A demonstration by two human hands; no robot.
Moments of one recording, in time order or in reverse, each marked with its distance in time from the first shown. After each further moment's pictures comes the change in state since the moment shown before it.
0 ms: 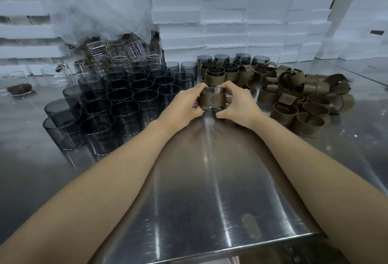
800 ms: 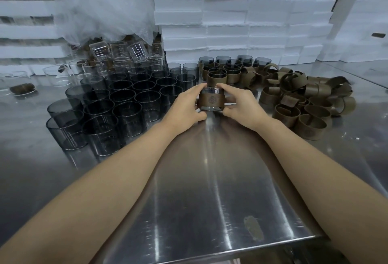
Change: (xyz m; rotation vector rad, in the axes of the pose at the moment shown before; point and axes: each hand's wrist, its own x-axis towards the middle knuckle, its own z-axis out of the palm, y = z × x) left_hand -0.001 -0.002 0.004 -0.105 0.073 -0.035; right_hand 0.001 0.003 -0.004 -0.037 -0.024 -0.069
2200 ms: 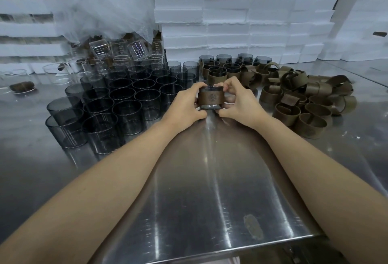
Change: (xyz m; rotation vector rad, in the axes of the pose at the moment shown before) left_hand 0.001 -0.003 0.001 -0.003 0.031 -0.066; right_hand 0.001 0.001 0.002 0.244 0.016 -0.026
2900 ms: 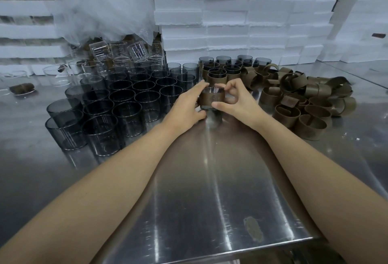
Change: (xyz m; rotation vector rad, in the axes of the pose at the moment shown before) left_hand 0.000 0.000 0.001 0.046 -0.030 0.058; right_hand -0.001 -0.004 0.004 0.258 0.016 0.111
